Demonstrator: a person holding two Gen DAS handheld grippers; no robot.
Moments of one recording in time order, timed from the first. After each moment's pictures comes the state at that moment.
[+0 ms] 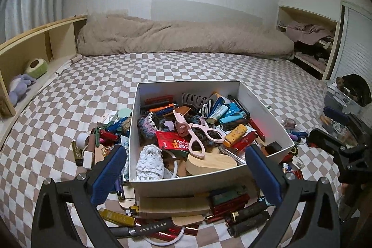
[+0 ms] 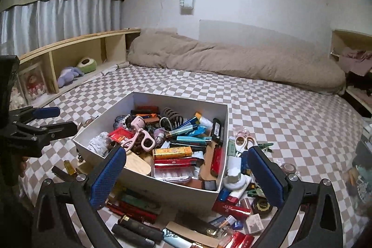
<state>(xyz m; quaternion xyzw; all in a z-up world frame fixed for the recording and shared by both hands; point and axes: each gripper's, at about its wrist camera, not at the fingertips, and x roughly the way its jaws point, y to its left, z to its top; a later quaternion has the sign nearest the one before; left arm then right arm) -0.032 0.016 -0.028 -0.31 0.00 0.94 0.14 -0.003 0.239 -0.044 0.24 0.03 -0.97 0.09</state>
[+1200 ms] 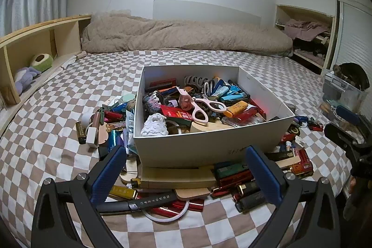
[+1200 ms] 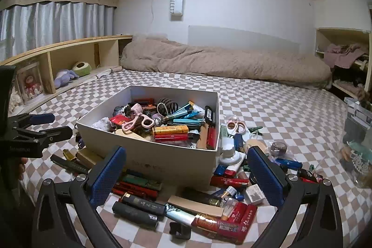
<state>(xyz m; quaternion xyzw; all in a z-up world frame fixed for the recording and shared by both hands) 0.011 0.006 -0.068 -0.30 0.01 0.95 0.13 0.052 0.238 -0.077 0.22 0.02 -0.97 0.06</state>
